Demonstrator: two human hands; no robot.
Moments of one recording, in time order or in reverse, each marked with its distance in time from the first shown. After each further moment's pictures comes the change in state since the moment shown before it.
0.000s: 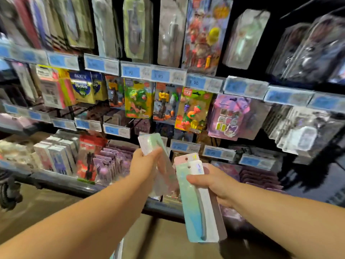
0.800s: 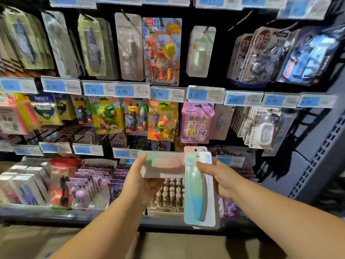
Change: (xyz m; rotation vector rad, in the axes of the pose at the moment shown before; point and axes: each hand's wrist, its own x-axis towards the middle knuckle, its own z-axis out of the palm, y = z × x) left_hand -0.035 0.019 0.050 -0.414 -0.203 -0.294; right_hand -0.031 -0.014 -0.068 0.297 0.299 -0.097
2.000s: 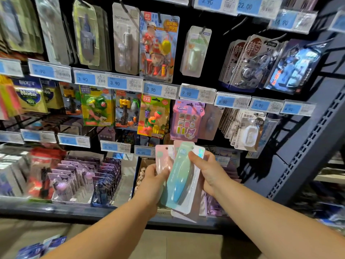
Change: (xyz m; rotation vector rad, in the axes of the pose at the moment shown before) left_hand -0.006 -0.055 0.025 0.417 -0.167 0.055; right_hand -0.006 -0.001 0.009 0.119 0.210 -0.123
